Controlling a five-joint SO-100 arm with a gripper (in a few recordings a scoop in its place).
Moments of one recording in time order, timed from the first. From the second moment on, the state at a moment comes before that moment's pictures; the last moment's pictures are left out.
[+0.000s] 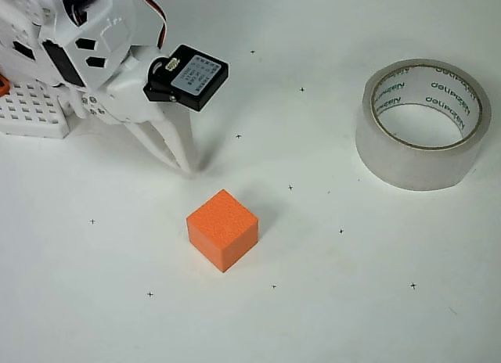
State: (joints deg) arm 0.0 180.0 179.6 73.6 -7.9
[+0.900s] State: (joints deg) arm 2.4 160.1 161.7 45.7 -2.5
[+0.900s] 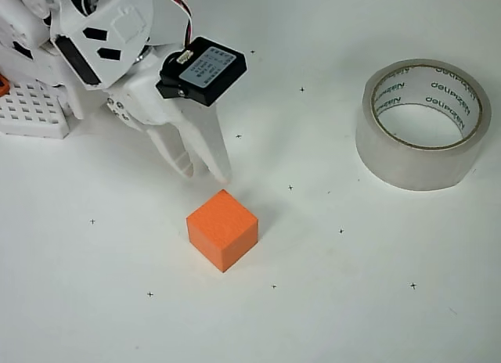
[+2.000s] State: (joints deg) arm 4.8 124.7 137.5 43.3 -8.8
